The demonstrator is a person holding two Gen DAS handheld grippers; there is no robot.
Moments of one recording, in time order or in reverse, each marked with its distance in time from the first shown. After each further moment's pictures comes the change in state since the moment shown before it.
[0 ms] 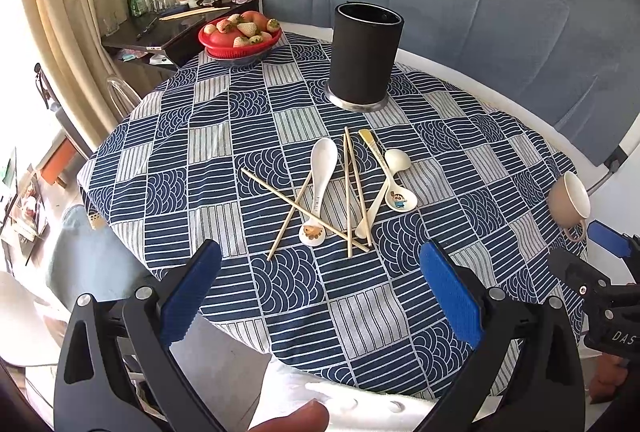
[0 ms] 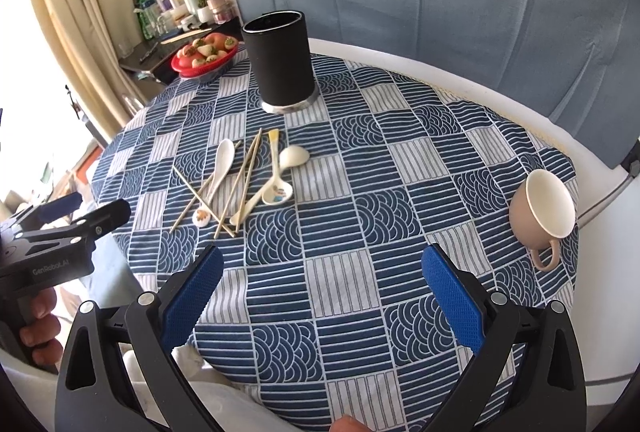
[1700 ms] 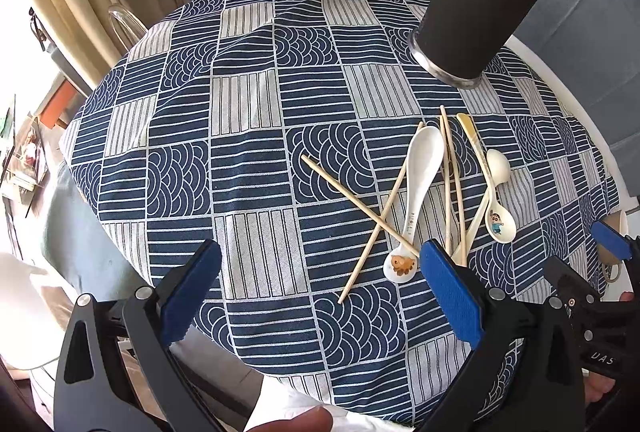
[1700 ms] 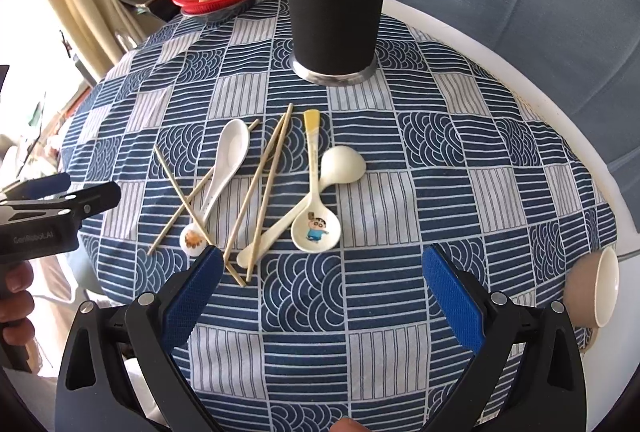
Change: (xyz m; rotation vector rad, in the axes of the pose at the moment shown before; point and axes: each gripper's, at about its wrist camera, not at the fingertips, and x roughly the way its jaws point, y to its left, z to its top) left arm 0.115 0.082 0.048 -0.113 0.263 0.030; right arm 0.133 0.069 0.065 -0.159 0.201 -0.013
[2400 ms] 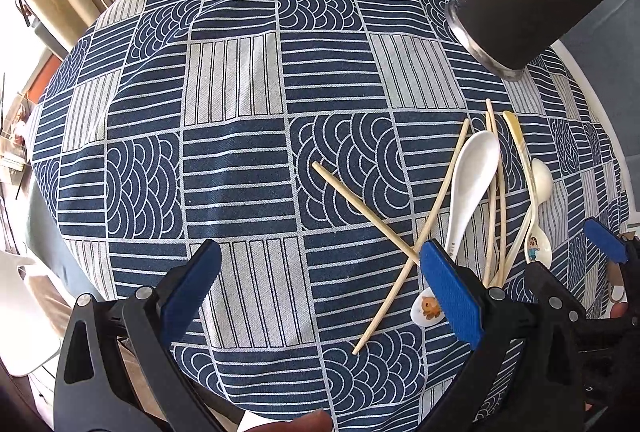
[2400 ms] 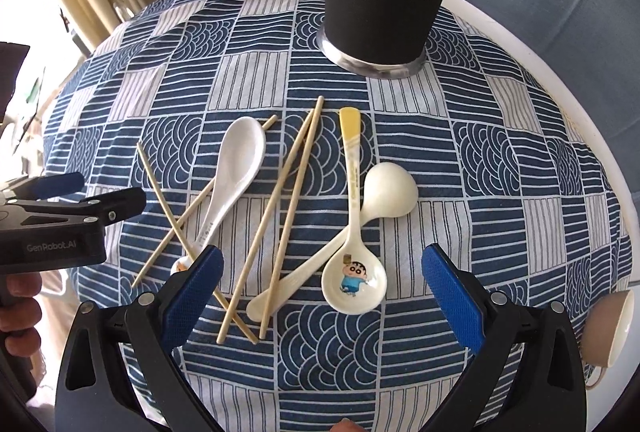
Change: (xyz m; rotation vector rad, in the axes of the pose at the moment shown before) left arm 0.068 0.017 0.026 -0.055 0.126 -0.029; right arm 0.065 0.027 0.032 -0.063 0.080 0.004
